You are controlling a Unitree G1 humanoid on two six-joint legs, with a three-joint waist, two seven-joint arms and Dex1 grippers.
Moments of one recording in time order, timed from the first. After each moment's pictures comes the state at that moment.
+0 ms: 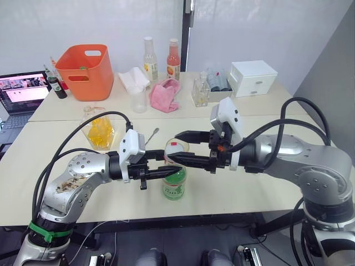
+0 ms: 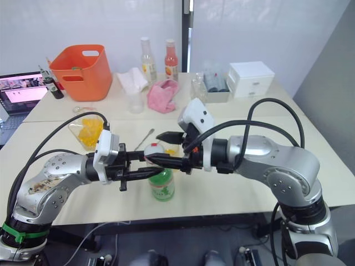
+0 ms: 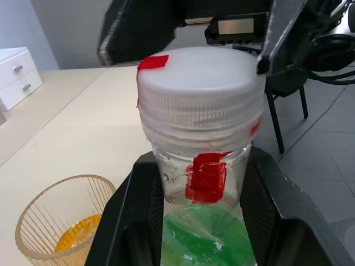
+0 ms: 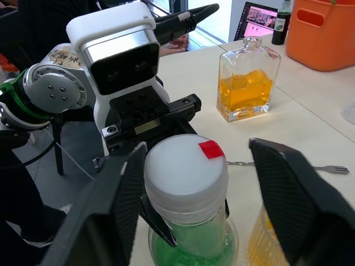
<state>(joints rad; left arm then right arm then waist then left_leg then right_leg) -0.39 0.68 -0.02 -0.41 -0.63 0.48 -1.02 -0.76 -0.64 0.08 -0.60 1.07 1.04 0.45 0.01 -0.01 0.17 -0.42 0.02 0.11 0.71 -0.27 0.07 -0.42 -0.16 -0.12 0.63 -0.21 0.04</state>
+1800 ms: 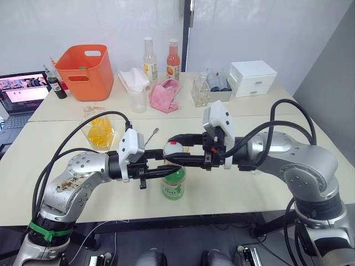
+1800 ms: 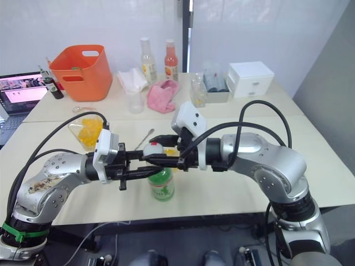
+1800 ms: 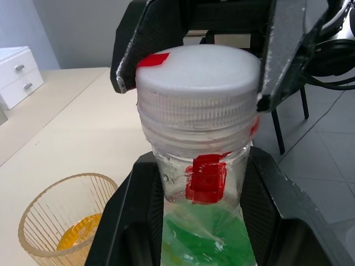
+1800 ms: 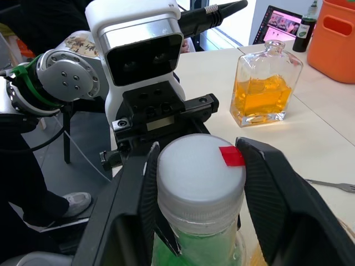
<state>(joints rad) -0.40 0.68 -0.02 -0.40 -0.63 0.48 -1.02 -0.78 -0.60 0.14 -0.55 0.88 0.97 0.63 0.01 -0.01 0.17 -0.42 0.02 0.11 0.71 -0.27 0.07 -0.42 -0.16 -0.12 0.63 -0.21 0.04</state>
